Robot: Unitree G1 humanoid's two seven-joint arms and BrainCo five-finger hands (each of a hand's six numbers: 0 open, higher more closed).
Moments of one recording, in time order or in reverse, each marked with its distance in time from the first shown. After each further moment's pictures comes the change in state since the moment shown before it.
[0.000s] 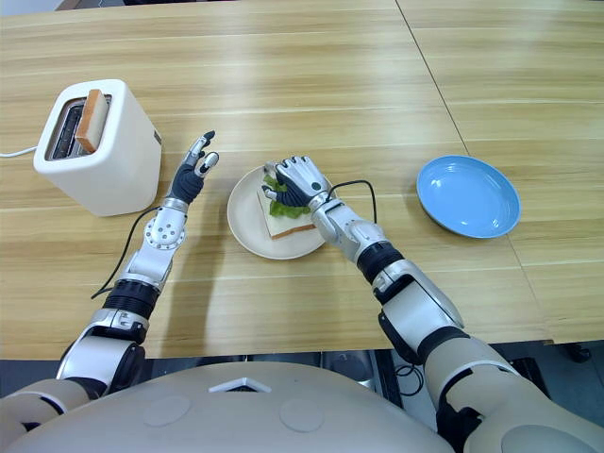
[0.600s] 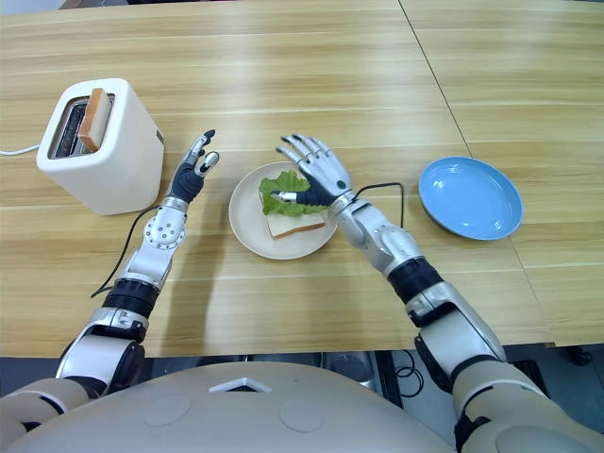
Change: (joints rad) left arm 0.004 0.013 0.003 -0.039 0.017 -0.016 0.016; right arm 0.203 -0.219 -0.157 -0.524 0.073 0.053 0.157
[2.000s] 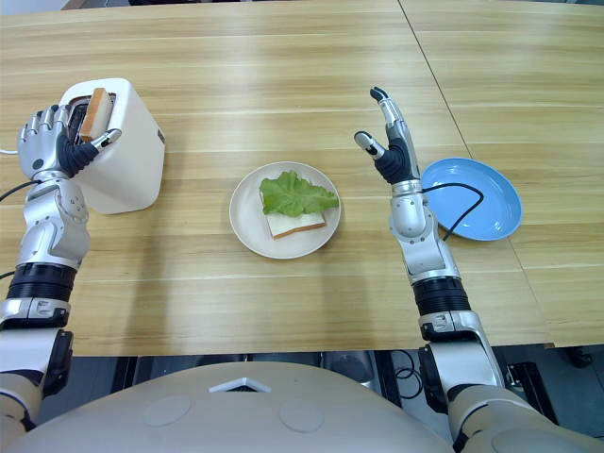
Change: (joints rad) left arm -0.050 0.359 0.113 -0.074 0.526 0.632 0.115; right arm 0.126 0.092 -0.394 -0.008 0.492 -0.111 0.170
